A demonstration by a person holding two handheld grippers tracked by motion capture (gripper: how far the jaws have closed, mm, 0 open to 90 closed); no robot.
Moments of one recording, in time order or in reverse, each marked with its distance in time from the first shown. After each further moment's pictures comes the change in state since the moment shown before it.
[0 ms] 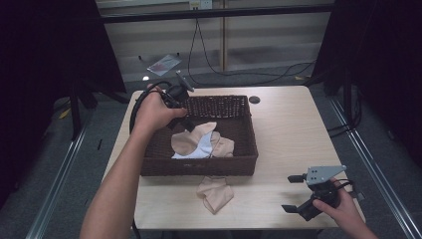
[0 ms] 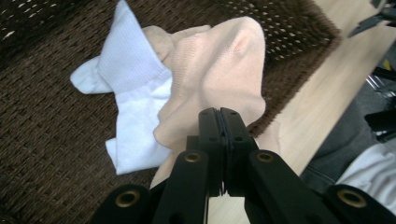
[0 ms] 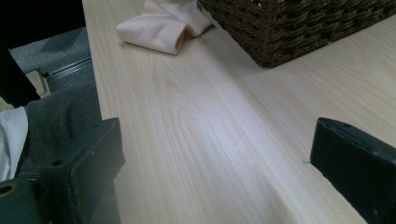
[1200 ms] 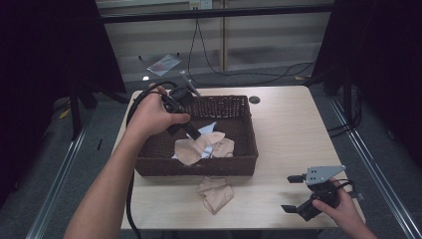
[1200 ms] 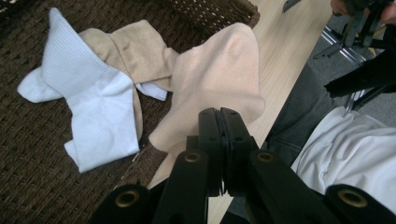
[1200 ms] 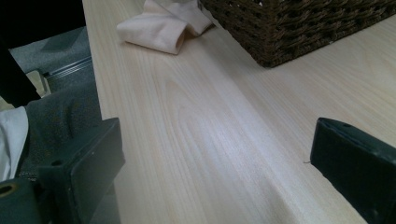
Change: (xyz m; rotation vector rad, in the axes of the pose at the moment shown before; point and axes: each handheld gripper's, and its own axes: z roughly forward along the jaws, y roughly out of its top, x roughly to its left) left arm -0.048 -0.008 -0.017 0.034 -0.079 0.148; right arm 0.000 0.000 0.001 0.004 0.005 -0.002
